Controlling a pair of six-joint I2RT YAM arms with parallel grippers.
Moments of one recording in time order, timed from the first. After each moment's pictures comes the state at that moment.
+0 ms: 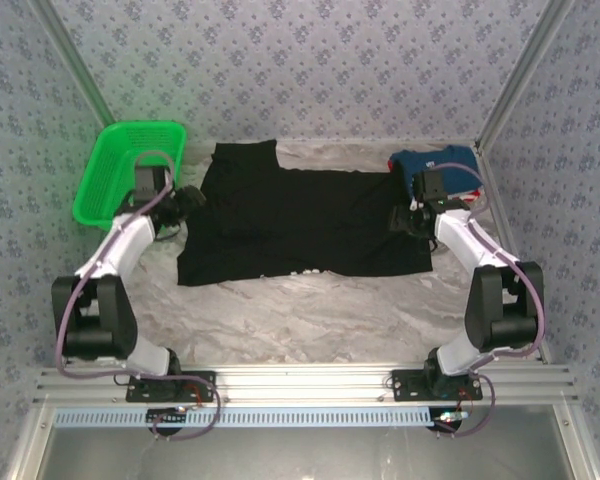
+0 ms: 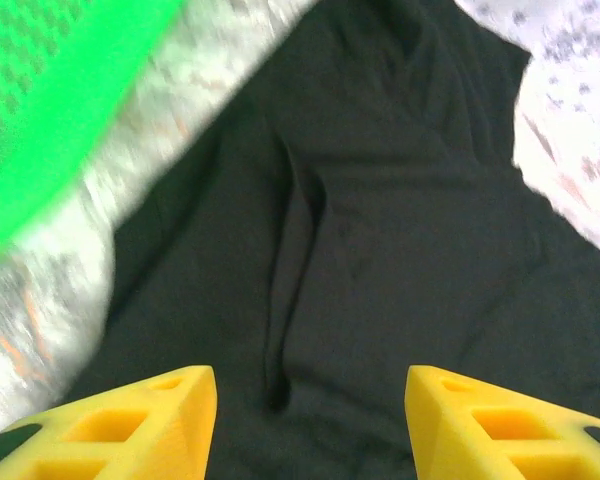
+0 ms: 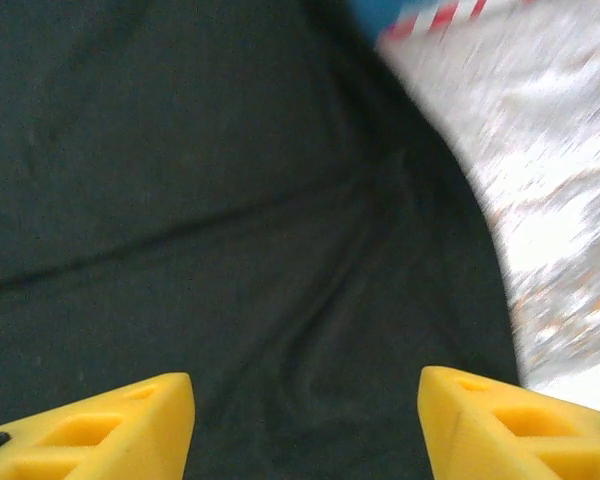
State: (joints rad) left arm -0.03 1.46 1.03 -0.38 0.19 -0.63; right arm 0.10 1.55 1.06 -0.58 0.01 0.31
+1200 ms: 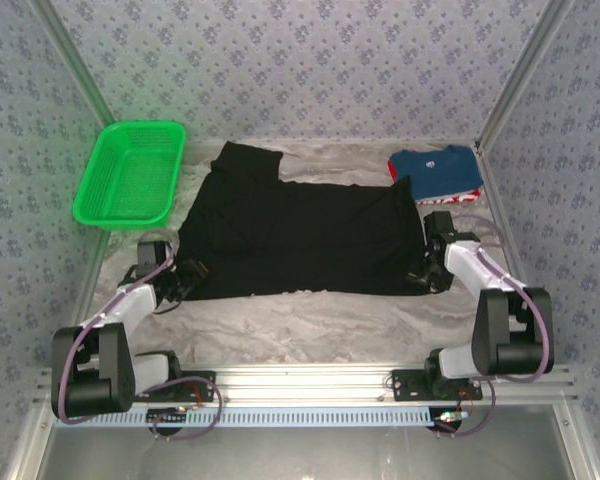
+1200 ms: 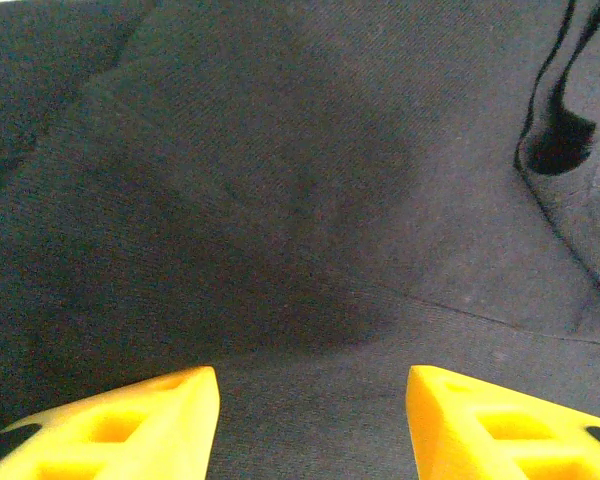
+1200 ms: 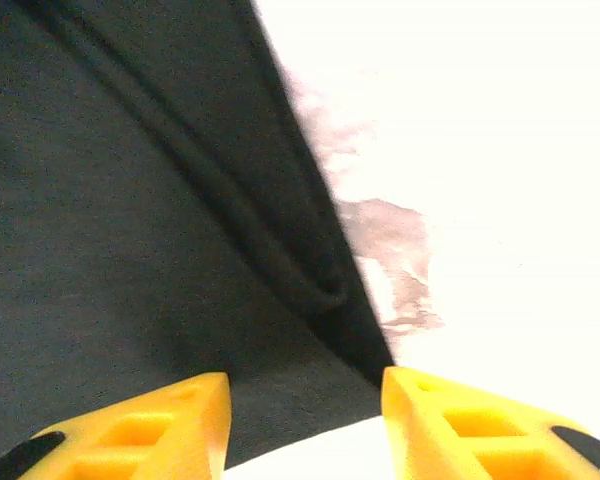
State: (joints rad) left arm 0.06 1.19 0.44 -0.26 0.27 -0.67; right arm 0.04 1.38 0.79 -0.75 0.03 0.42
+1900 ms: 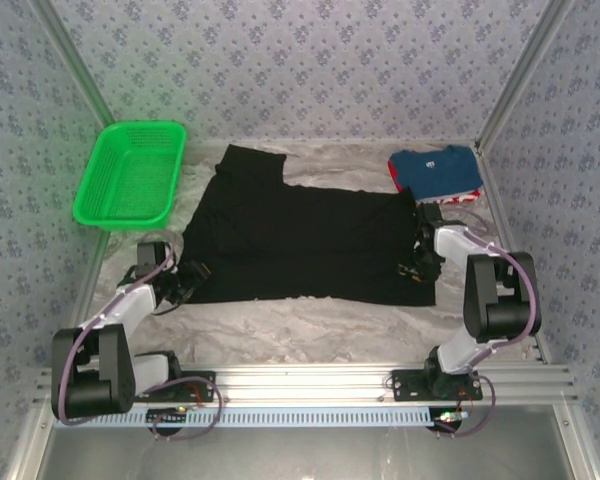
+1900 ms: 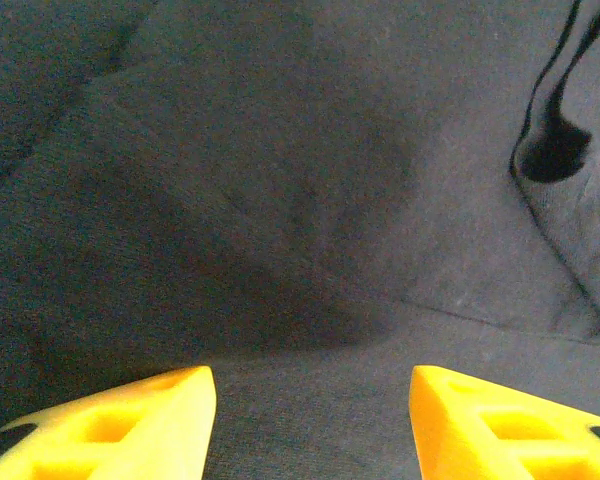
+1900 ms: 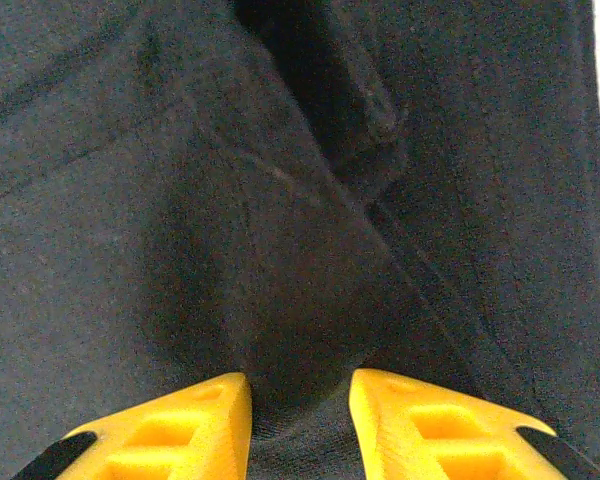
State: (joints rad) left arm 0.07 1.17 0.42 -0.30 0.34 -0.69; right arm 0.04 1.58 0.86 -0.70 -0.05 0.43
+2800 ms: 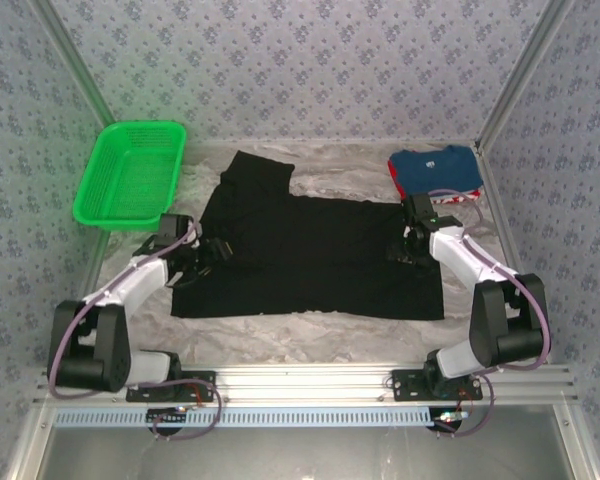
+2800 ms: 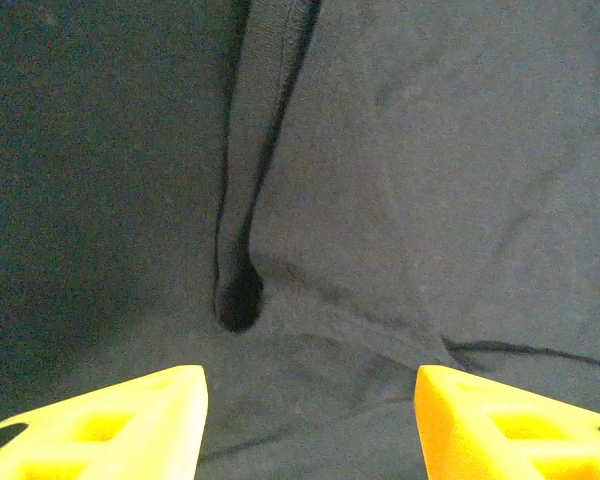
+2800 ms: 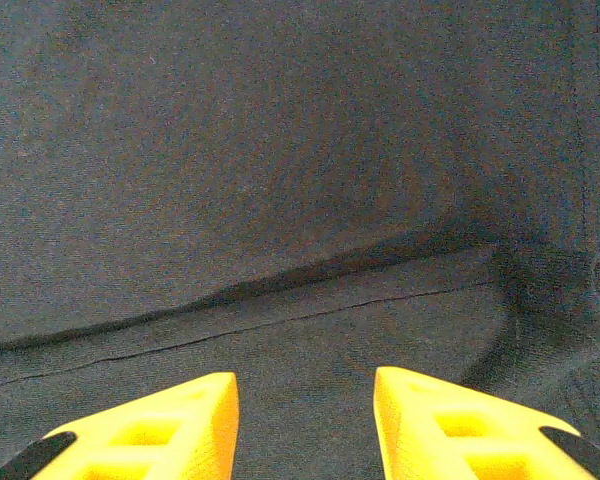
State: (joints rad) left arm -0.14 1.34 0.68 -0.35 0.34 -0.66; right arm 0.18 1.46 0.93 -0.70 0.01 0.39
